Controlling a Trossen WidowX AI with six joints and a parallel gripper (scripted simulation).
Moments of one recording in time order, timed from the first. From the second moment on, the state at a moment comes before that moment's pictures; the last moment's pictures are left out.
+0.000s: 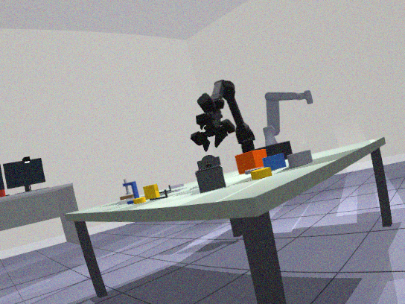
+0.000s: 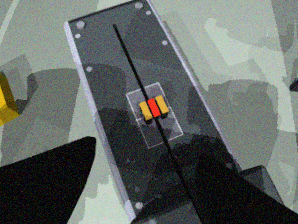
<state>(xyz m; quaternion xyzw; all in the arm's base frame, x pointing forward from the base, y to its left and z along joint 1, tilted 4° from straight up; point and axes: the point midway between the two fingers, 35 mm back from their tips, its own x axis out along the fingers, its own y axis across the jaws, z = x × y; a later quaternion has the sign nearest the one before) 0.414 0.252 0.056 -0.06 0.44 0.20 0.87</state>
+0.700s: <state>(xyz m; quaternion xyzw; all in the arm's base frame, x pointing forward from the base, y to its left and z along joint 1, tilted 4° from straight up) 0.414 0.252 0.056 -0.06 0.44 0.20 0.87</state>
